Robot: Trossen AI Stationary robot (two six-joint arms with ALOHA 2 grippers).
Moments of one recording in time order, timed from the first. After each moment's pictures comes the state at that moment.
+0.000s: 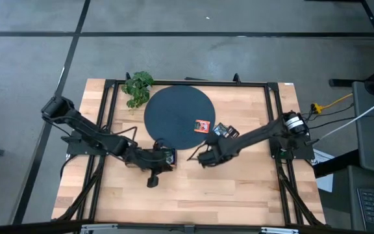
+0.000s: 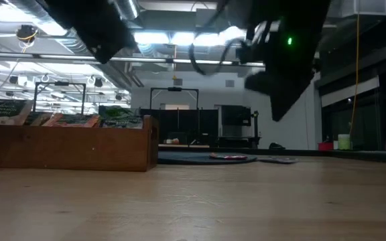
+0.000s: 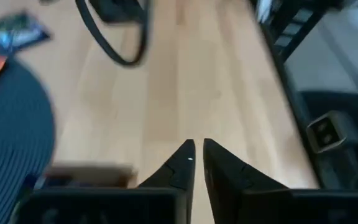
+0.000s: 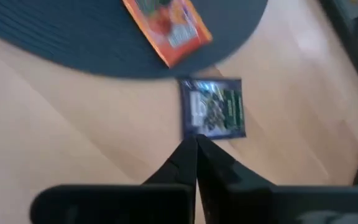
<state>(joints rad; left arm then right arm) -0.44 1.38 0.76 0.03 -0.23 -0.41 0.29 1.91 1.36 -1.17 0.61 1.05</state>
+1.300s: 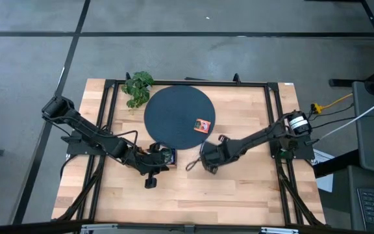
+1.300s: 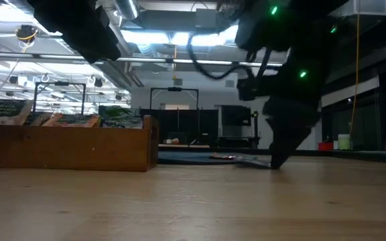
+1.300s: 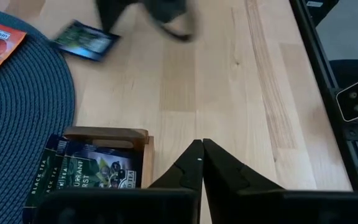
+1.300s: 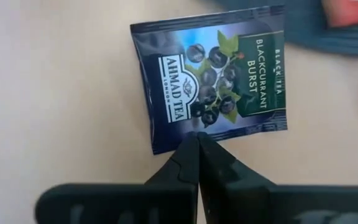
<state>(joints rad) -0.48 1.38 0.81 -0.18 -0.28 -0.44 0.29 1.89 1.06 -0.60 0.28 0.70</state>
